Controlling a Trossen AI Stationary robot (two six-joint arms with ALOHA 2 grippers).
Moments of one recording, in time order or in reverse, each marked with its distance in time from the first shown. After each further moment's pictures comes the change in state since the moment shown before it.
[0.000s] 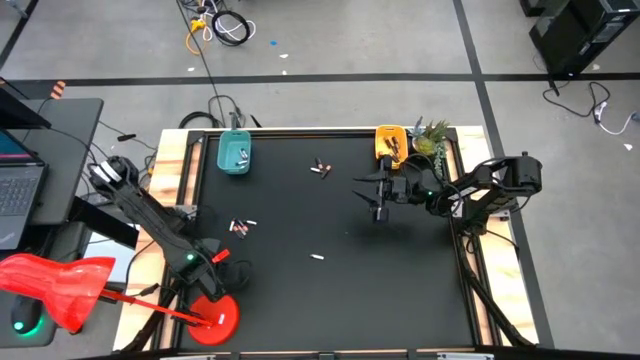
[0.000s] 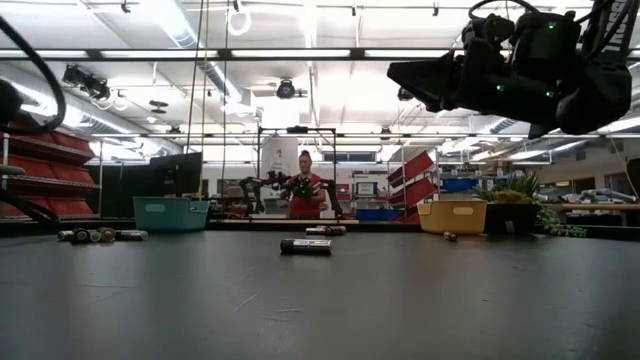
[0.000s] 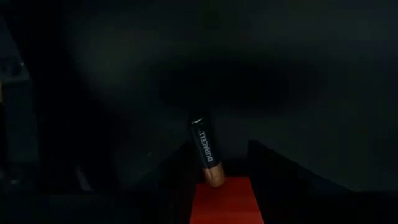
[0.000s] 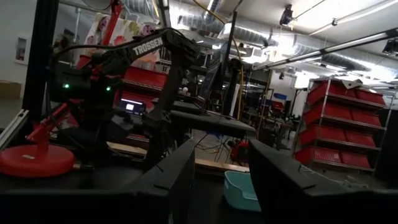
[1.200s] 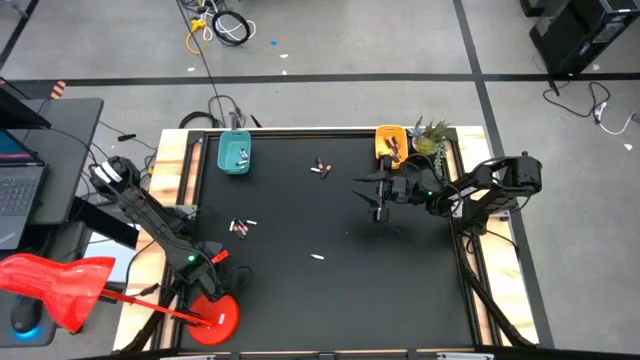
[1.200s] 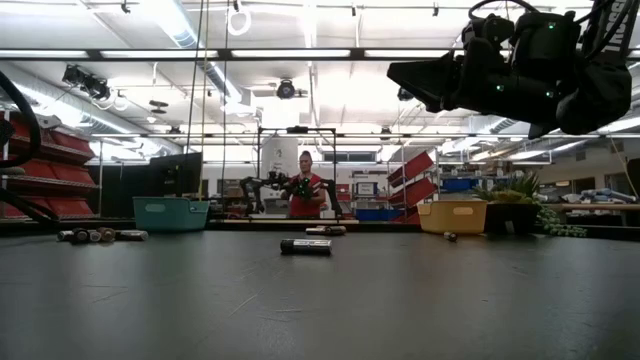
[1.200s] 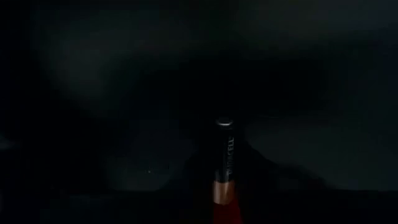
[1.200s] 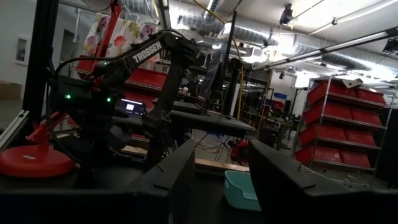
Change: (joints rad) left arm -0.015 0.016 -0.102 0.156 0.024 0.083; right arm 0.000 0.000 0.000 0.000 0.000 0.004
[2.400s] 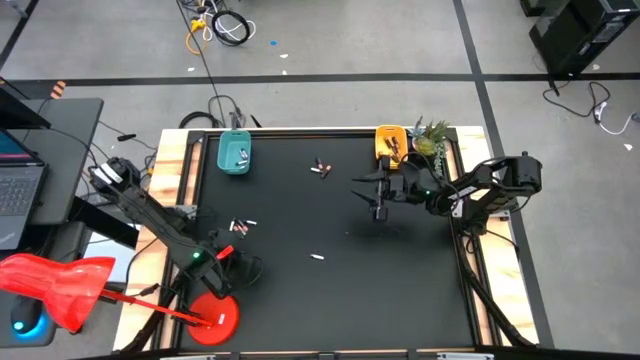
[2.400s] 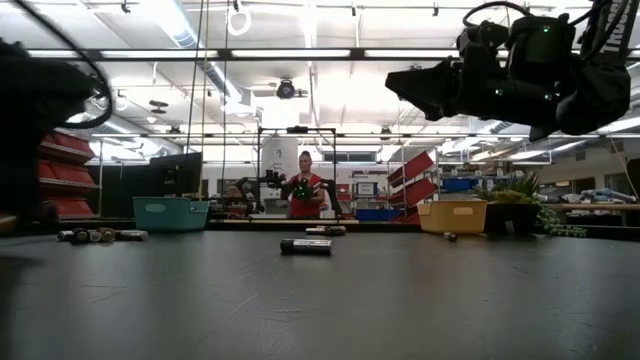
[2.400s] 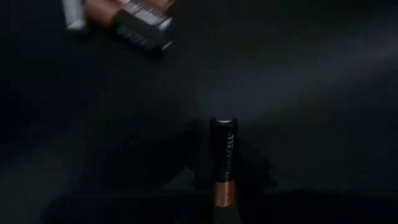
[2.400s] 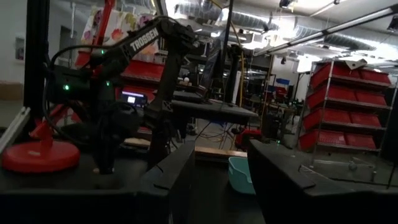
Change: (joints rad) left arm 0.068 0.004 0.038 0.001 -0.505 0.194; right arm -0.011 0.000 0.000 -0.048 0.001 0.052
